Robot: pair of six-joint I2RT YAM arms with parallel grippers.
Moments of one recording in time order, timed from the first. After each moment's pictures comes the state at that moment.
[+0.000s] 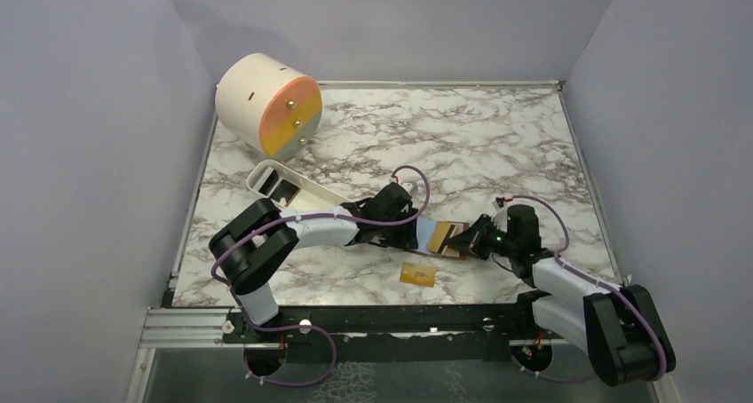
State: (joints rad) left arm -0.93 1.71 0.89 -0.07 0.15 -0.67; right arm 0.19 1.04 0.13 0.26 -0.59 0.91
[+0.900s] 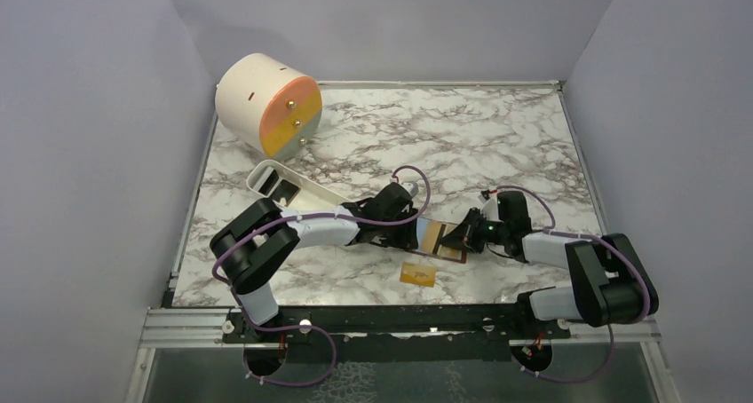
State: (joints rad) left arm -0.93 1.71 0.89 -0.07 0.15 -0.67; right arm 0.19 1.33 0.26 0.26 -0.70 0.80
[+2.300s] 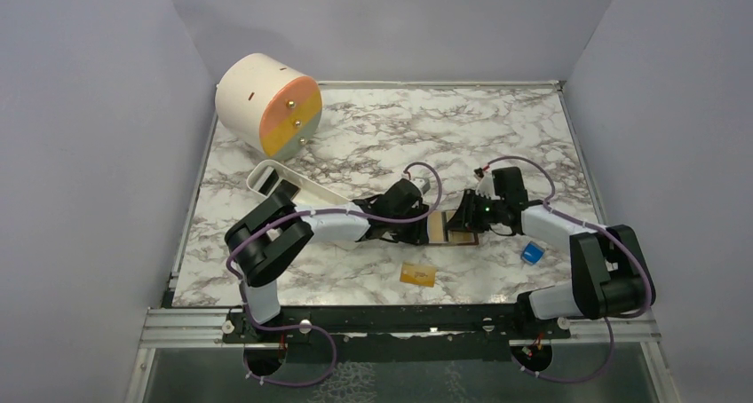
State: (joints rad) left arm -0.94 1.79 0.96 0.01 0.15 -0.64; right arm 0.20 1.41 0.54 -0.09 -0.55 0.42
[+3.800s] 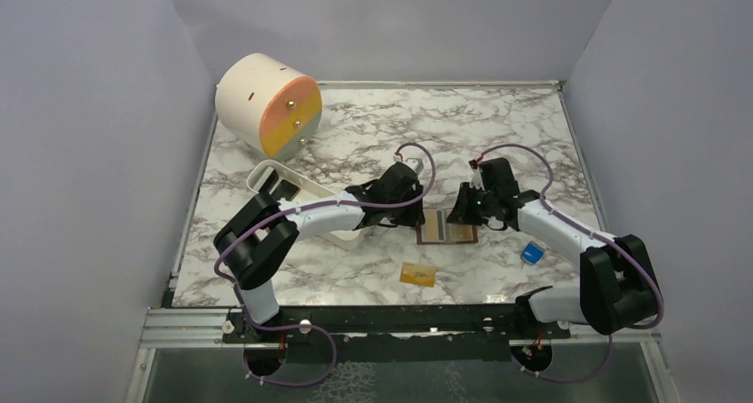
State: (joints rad) left arm -0.89 1.74 1.06 -0.13 0.06 -0.64; right arm 0.33 1.33 0.67 -0.30 -0.27 0.44
